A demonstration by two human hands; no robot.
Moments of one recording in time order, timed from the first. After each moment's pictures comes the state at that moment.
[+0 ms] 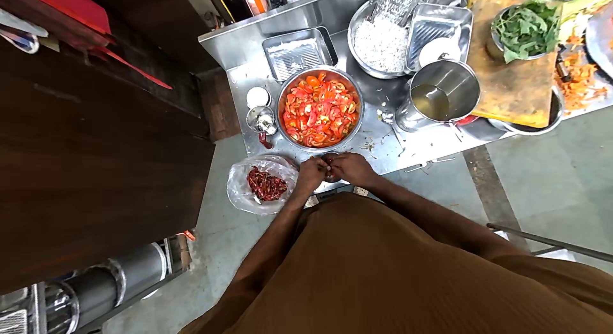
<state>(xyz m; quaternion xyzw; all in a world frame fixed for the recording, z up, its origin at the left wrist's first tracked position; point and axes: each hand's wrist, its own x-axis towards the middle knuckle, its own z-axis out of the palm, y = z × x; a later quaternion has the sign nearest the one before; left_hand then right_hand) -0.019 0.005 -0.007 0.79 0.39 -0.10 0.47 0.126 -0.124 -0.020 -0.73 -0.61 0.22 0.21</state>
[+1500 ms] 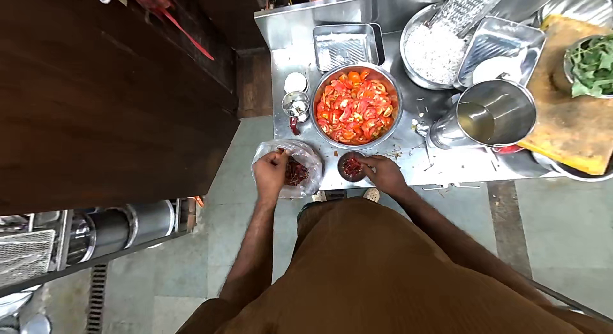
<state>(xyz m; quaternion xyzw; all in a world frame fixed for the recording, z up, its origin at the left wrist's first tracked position) -0.158 0.059 0.066 0.73 0.57 0.16 0.33 0.133 -0.139 -0.023 -0.75 -0.57 0.22 0.26</state>
